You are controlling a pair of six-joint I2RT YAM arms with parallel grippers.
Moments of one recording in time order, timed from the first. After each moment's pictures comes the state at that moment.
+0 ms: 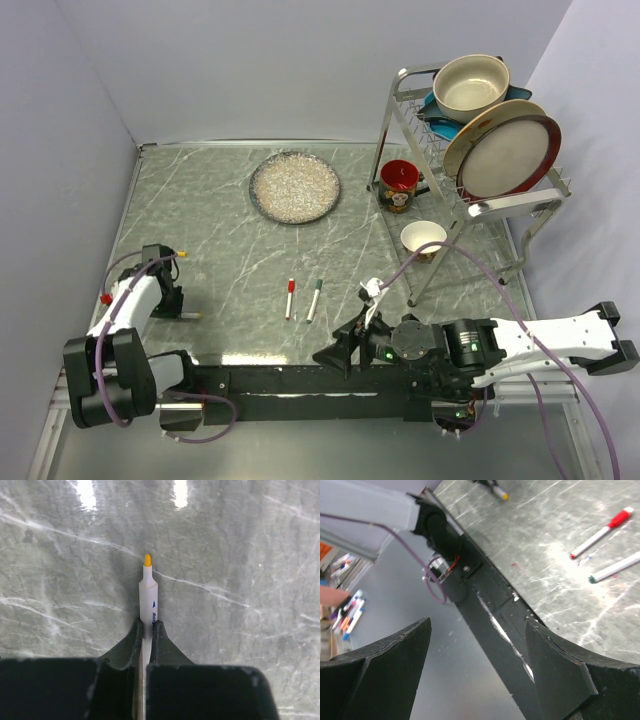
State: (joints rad) left arm 0.19 1.16 0.56 -0.77 -0.31 -1.37; right arm 1.62 0.74 0.72 -0.34 0.44 0.73
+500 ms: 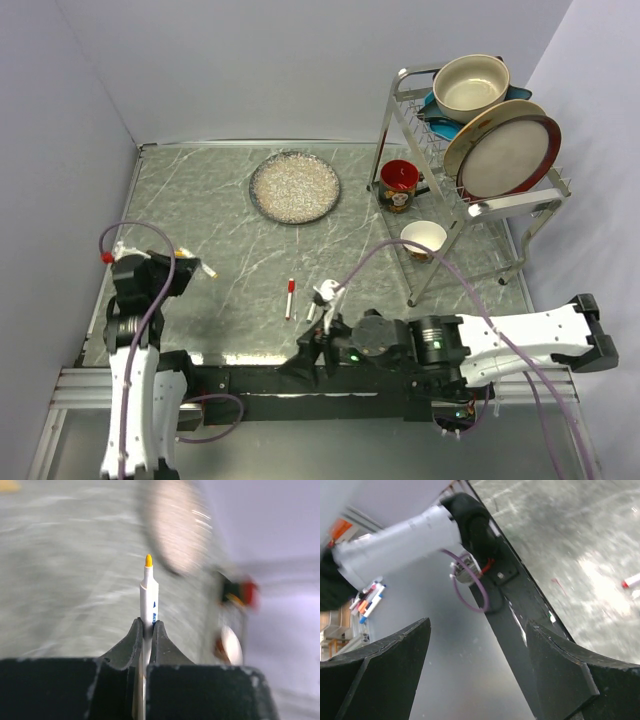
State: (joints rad) left arm 0.19 0.51 0.52 -0.49 0.24 -0.96; right arm 1.60 1.01 0.89 -0.22 0.28 0.65
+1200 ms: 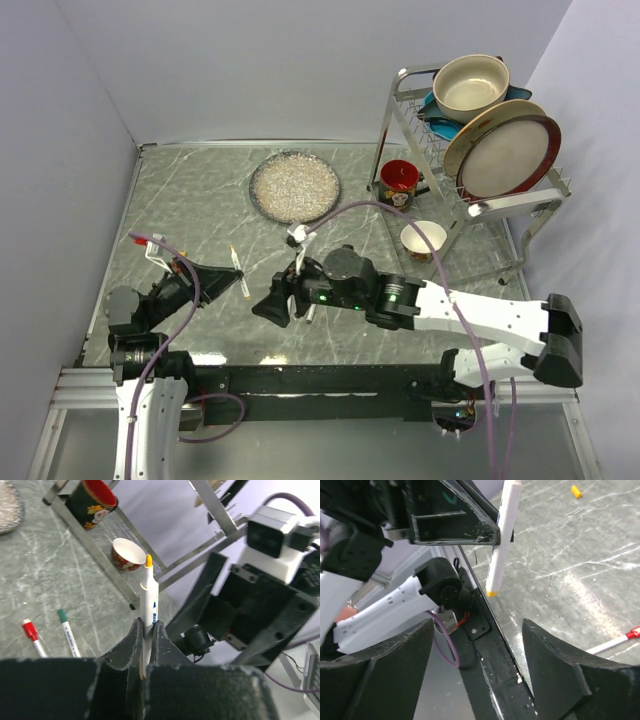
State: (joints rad) left arm 0.12 0.24 0.40 0.01 0.97 -0.99; right arm 1.22 1.24 1.01 -0.01 -0.06 0.50
